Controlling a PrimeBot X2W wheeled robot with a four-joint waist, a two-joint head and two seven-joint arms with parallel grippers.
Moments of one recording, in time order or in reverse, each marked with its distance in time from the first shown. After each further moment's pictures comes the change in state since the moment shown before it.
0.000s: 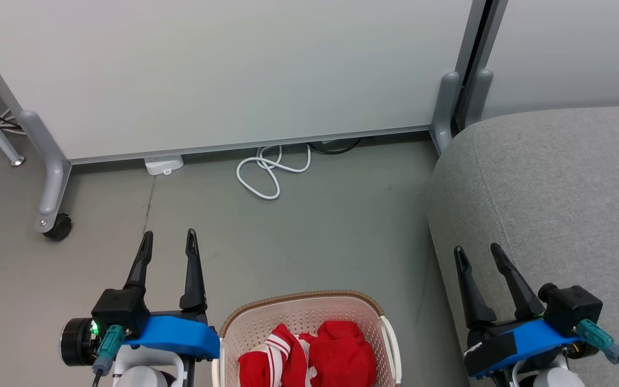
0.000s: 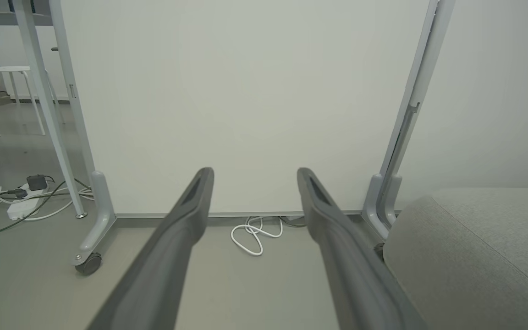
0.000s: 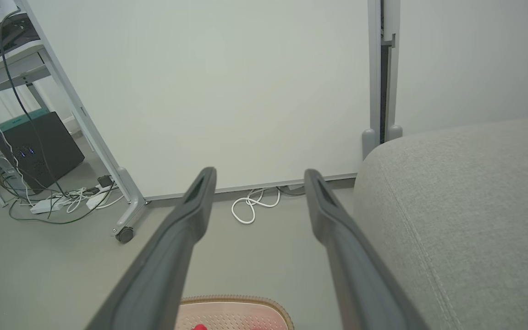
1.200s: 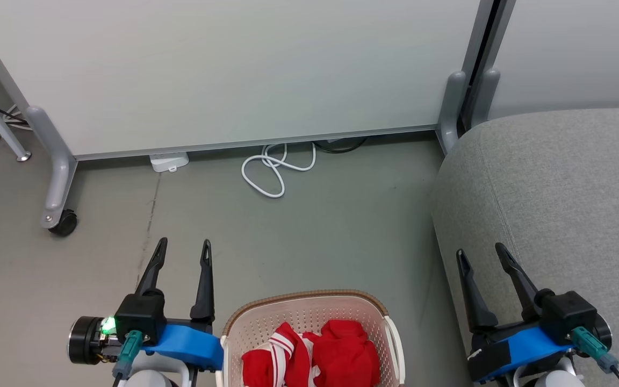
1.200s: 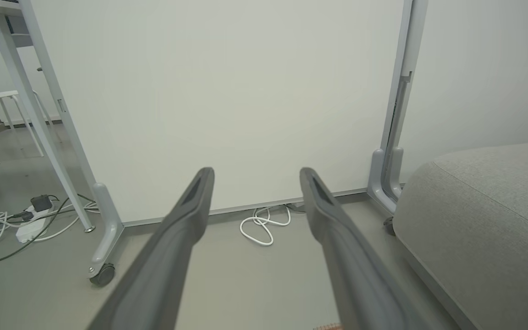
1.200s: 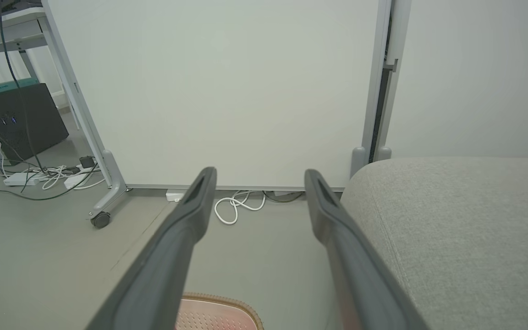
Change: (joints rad) left arm -0.014 -0.008 0.006 0.087 0.138 -0.055 -0.047; right arm 0.008 -0.002 -0.018 0.002 -0.159 0.001 -0.049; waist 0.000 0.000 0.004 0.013
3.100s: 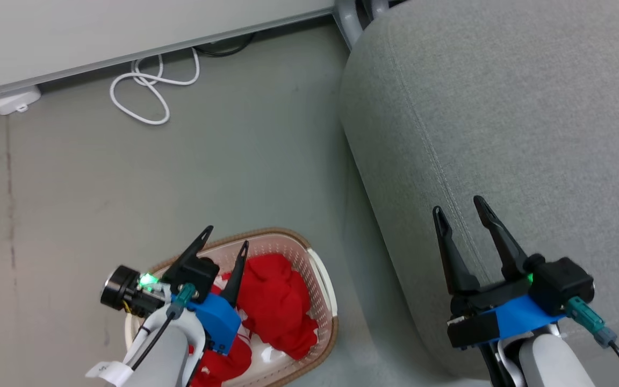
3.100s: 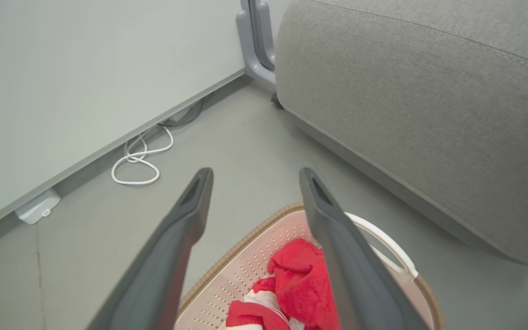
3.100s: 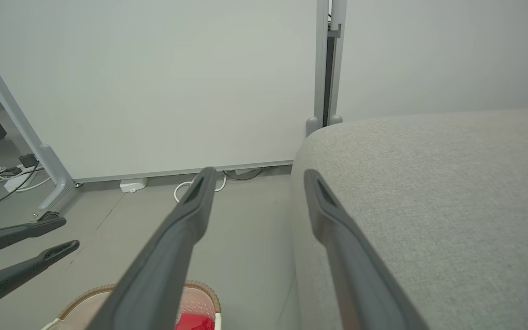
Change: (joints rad) left arm -0.268 0.051 -0.200 0.409 0.085 -0.097 0.000; right arm -0.083 -0.001 0.078 -0.098 0.041 0.000 0.000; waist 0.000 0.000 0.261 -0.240
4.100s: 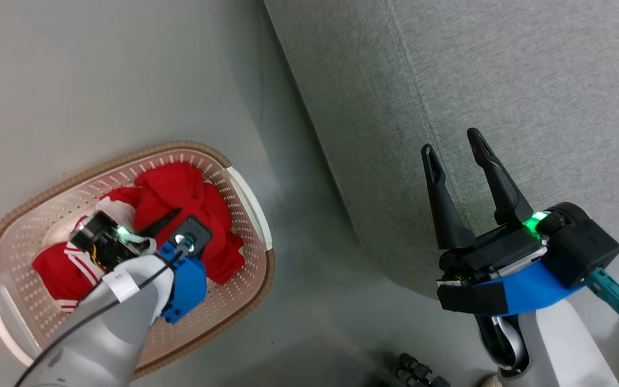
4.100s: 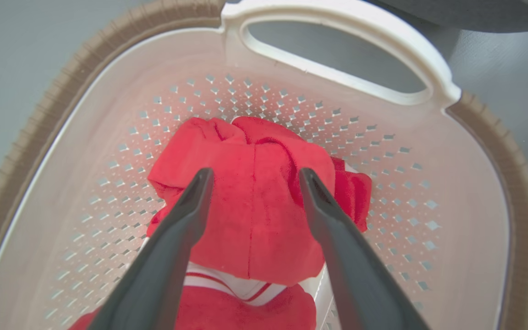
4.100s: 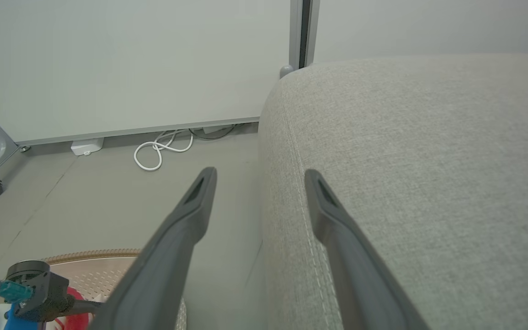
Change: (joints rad) left arm -0.384 0.051 -0.372 0.529 -0.003 -0.040 0.056; right arm -0.116 -0.001 0.069 -0.161 0.061 0.000 0.000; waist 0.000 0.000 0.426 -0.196
